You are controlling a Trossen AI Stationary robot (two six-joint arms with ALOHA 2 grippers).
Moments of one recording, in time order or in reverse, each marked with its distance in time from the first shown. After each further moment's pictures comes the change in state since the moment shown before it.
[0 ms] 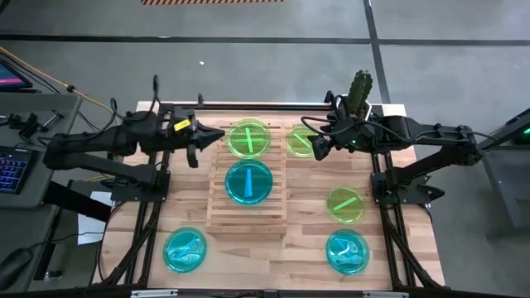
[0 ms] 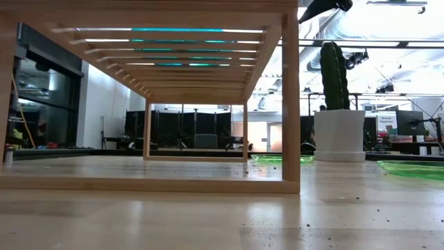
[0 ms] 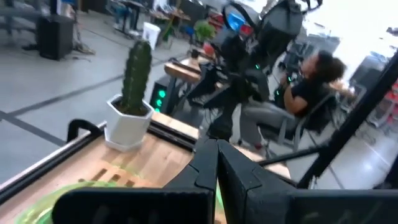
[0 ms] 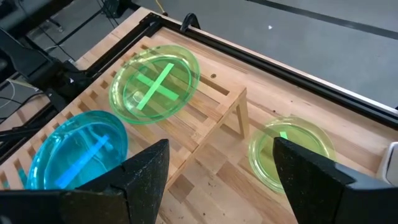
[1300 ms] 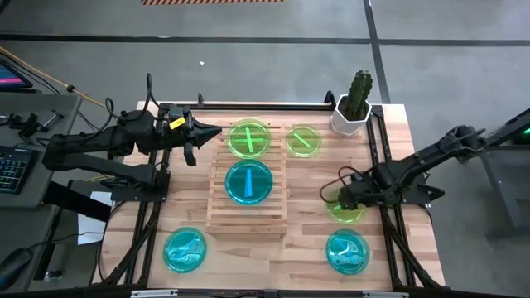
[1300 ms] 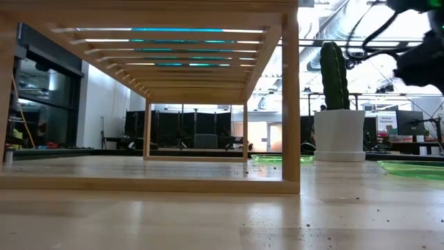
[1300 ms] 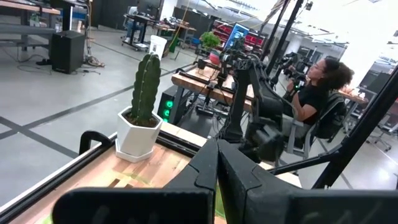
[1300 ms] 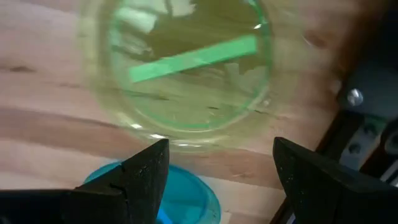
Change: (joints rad) left arm 0.002 -0.028 -0.005 0.009 -0.035 0.039; right arm 0.351 -0.144 -0.733 -0.139 -0.654 0.995
